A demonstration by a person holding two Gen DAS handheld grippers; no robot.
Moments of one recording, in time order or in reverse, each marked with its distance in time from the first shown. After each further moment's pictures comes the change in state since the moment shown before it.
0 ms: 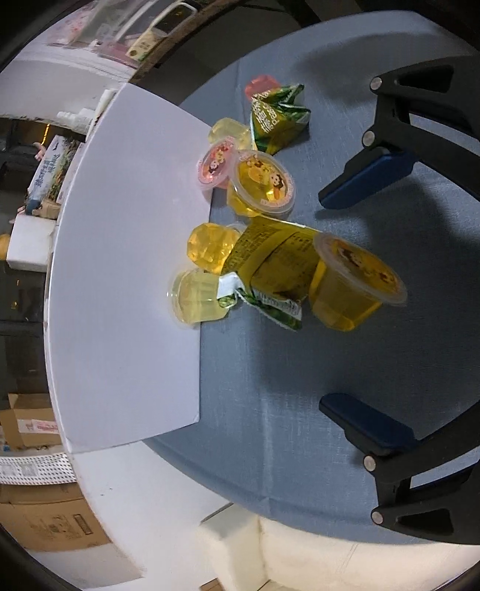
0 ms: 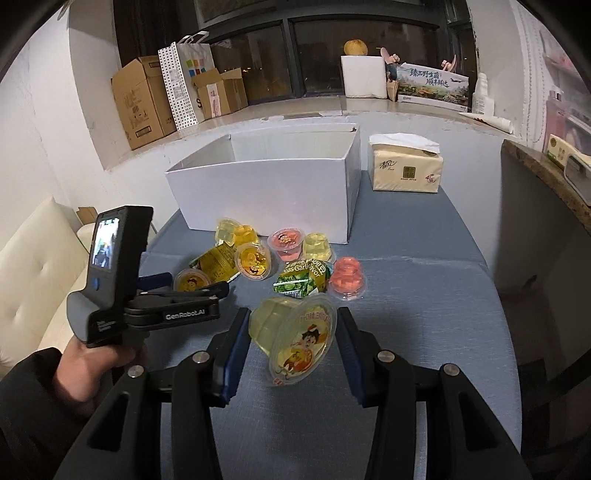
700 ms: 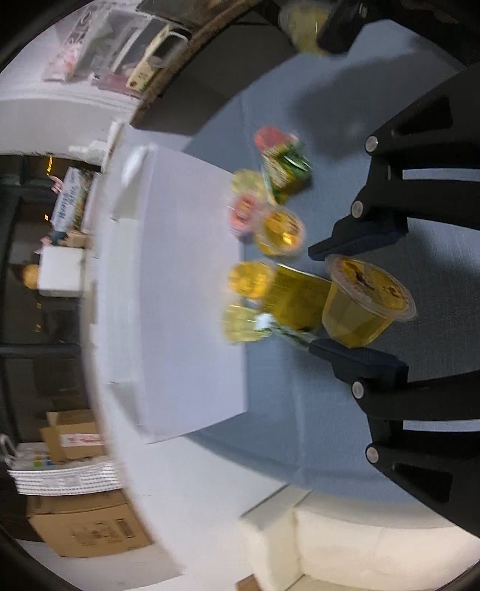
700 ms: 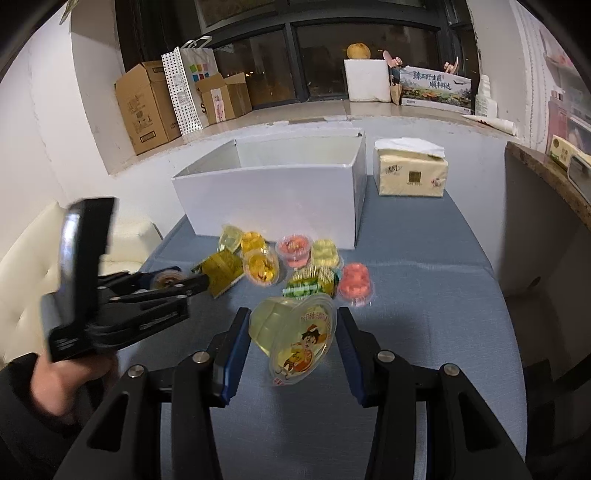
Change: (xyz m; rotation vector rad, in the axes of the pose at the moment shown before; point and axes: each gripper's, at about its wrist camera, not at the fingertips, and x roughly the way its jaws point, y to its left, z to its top) left arm -0.070 -0.026 0.011 0.085 -0.124 -0.034; right arm 0.002 0.002 0.012 0.004 -0.027 0.021
